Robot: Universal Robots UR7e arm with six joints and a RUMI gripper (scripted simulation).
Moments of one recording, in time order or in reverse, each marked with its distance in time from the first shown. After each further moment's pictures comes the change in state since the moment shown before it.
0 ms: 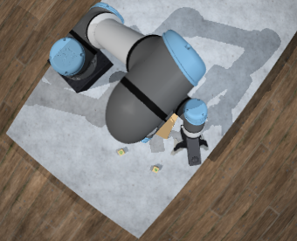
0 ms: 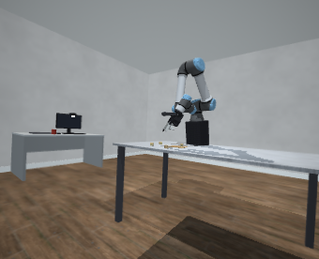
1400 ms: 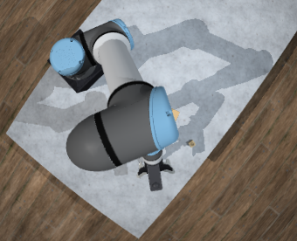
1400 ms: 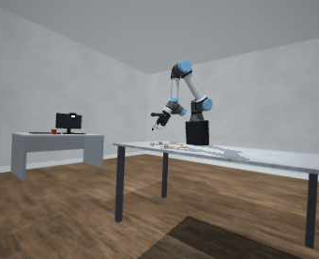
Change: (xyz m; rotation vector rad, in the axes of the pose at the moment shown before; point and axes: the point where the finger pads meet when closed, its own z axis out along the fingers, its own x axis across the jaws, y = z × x) arm 0.154 -0.071 0.036 0.013 -0.007 -0.003
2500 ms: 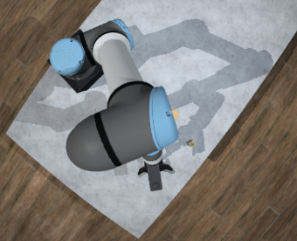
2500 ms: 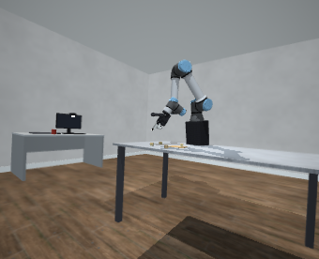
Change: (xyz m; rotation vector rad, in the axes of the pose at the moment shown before) arm 0.000 0.000 0.000 0.001 -0.001 0.000
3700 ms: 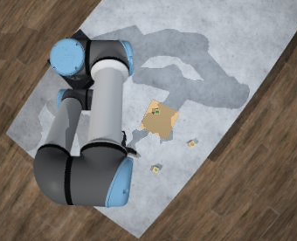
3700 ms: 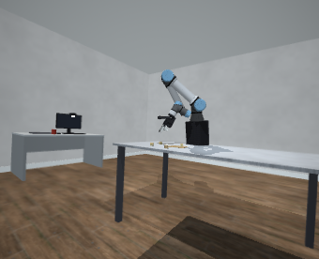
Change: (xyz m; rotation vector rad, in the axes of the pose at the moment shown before) arm 0.135 0.081 -0.032 -0.035 0.018 0.011
